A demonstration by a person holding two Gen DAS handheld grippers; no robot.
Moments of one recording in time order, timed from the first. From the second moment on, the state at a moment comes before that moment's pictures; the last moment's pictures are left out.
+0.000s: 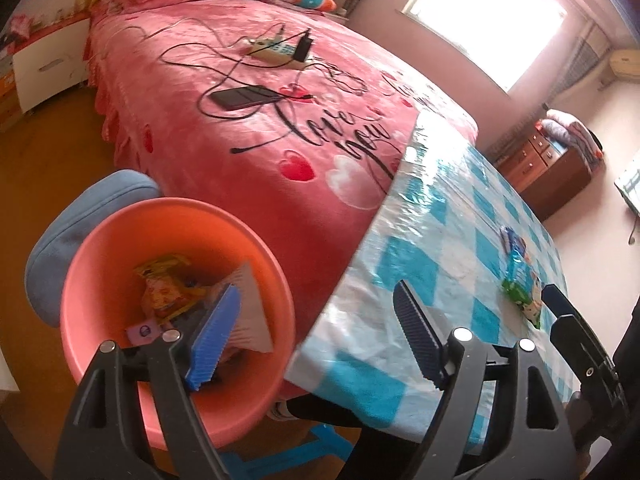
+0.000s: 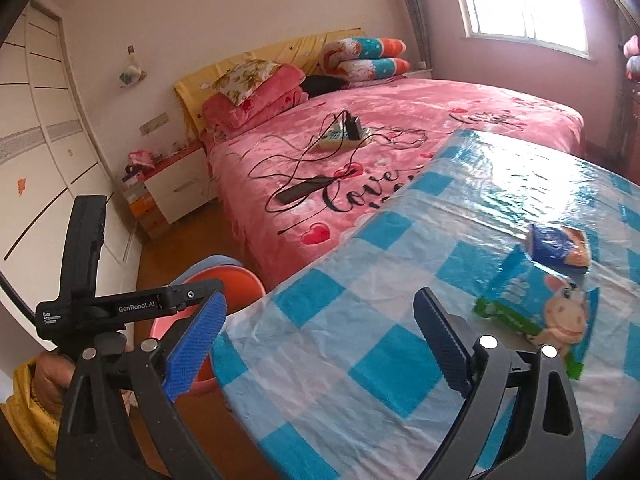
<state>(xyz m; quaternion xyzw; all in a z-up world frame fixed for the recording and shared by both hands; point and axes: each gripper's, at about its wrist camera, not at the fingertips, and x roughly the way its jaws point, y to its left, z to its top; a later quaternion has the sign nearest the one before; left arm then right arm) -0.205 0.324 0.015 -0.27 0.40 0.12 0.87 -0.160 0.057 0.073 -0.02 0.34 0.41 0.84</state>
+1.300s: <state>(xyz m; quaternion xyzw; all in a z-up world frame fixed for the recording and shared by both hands) -0.141 0.192 0.035 -0.17 0.46 0.04 0.87 -0.098 -0.094 0.075 0.11 0.33 0.33 0.88</state>
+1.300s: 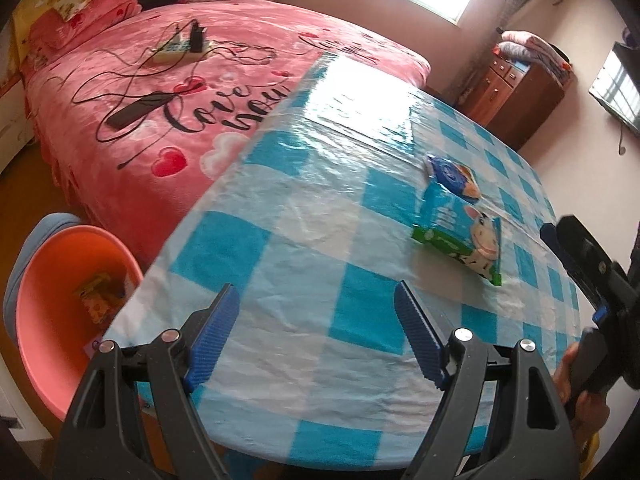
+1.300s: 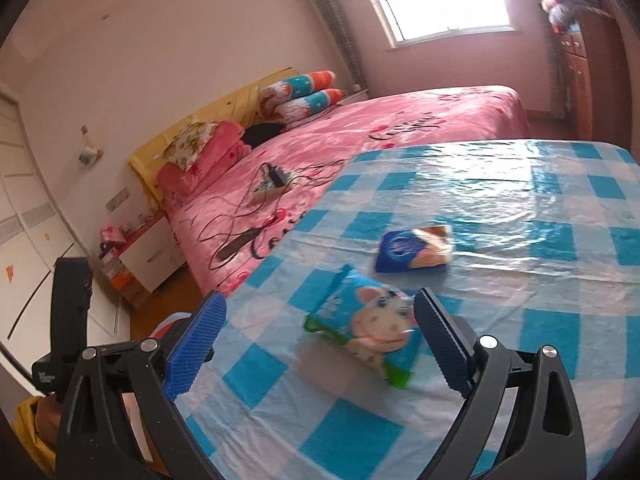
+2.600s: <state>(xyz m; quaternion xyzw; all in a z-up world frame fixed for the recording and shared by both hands) -0.008 0.010 0.017 -0.18 0.49 -0.16 0.84 -0.027 -0.241 0.048 0.23 0.35 0.21 0.88</state>
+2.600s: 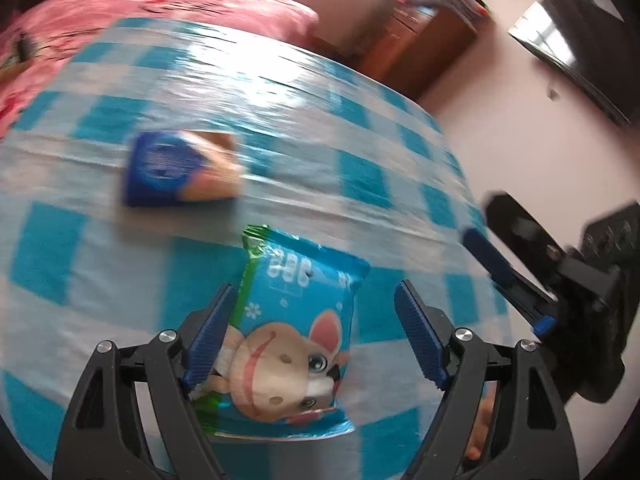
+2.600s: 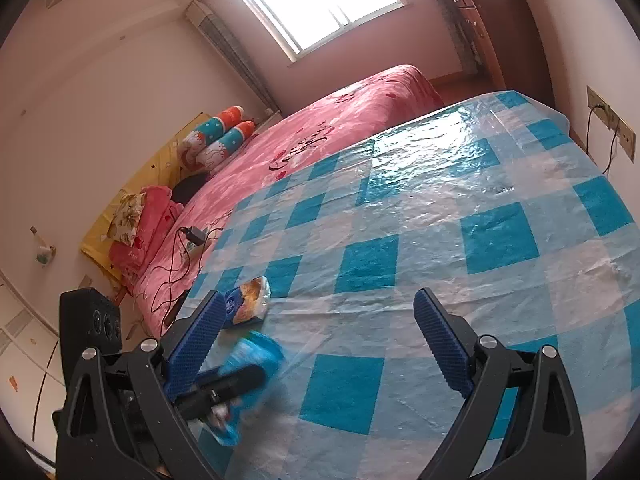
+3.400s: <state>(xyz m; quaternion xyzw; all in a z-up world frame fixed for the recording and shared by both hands) 0.047 0.053 0.025 -0.07 0.48 -0.06 0.87 -0.040 -0.168 0.027 0.13 0.43 0.24 0.86</state>
